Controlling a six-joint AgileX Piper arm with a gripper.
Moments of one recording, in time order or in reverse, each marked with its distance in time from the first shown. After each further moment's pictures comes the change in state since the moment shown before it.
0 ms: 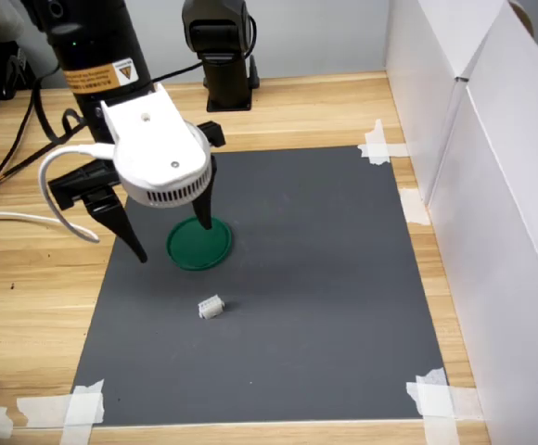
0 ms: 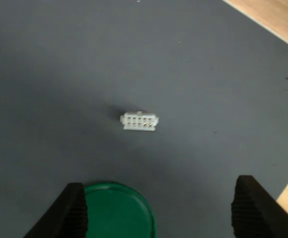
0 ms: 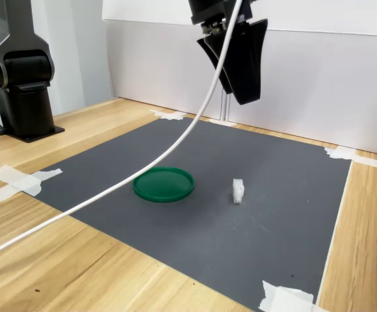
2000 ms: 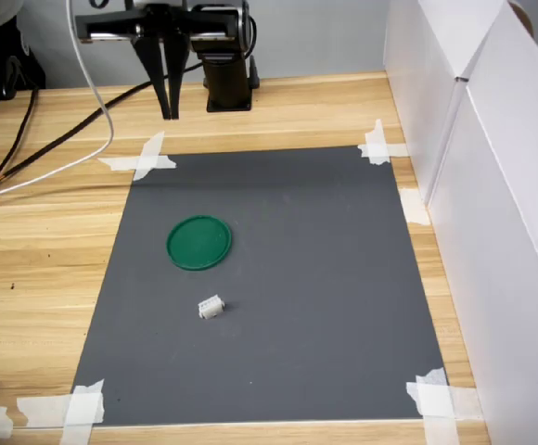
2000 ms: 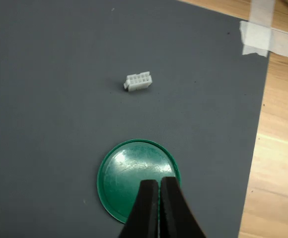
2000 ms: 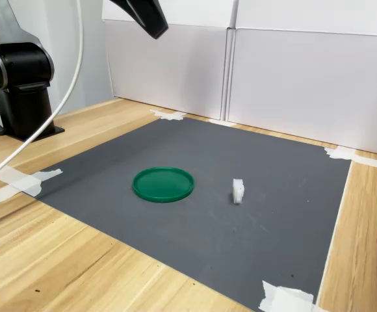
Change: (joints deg) arm -0.7 -36.3 33.7 -0.4 -19.5 11.7
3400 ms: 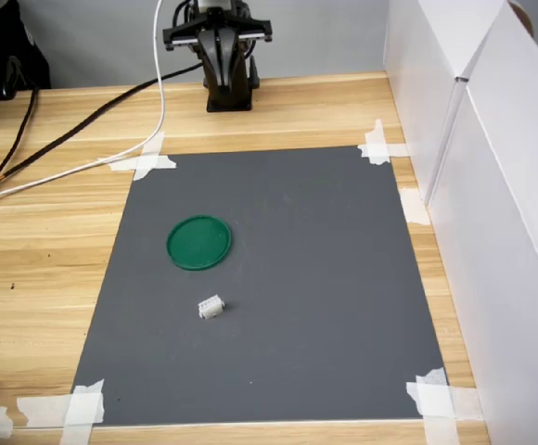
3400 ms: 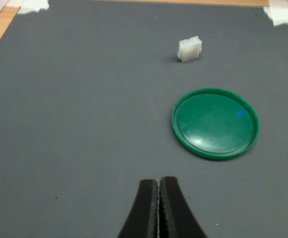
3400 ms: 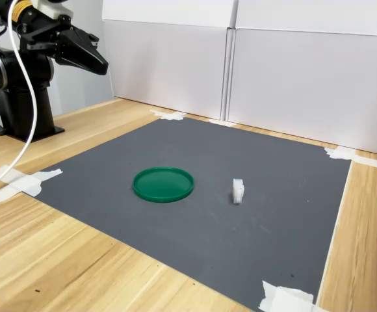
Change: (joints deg) arm 0.0 -57.4 45.0 12.1 -10.2 6.3
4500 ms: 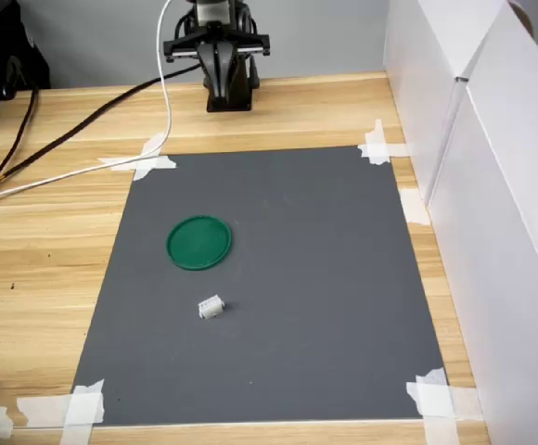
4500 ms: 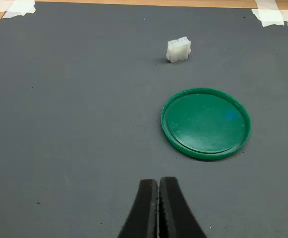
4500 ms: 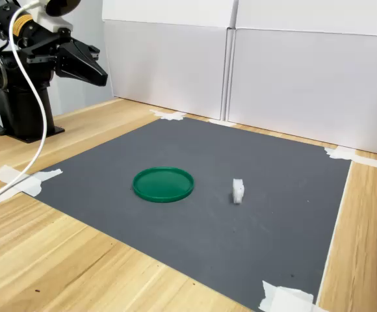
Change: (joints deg) arm 0.0 -6.9 6.8 0.0 -4.6 0.0
